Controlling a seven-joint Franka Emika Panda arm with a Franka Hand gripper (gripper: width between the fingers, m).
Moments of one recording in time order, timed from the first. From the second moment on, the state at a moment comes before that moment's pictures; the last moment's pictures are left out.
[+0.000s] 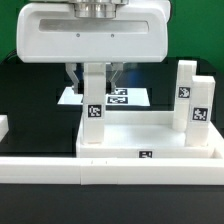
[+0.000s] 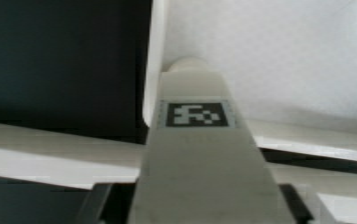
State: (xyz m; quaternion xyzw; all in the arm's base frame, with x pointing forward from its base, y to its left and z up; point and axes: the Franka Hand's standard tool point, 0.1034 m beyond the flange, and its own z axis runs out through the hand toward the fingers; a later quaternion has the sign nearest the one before) arm 0.611 -0.046 0.109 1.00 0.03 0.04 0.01
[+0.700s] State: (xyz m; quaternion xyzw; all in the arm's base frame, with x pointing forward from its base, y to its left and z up) arm 0.609 -0.053 0.107 0.93 -0.36 0.04 -0.02
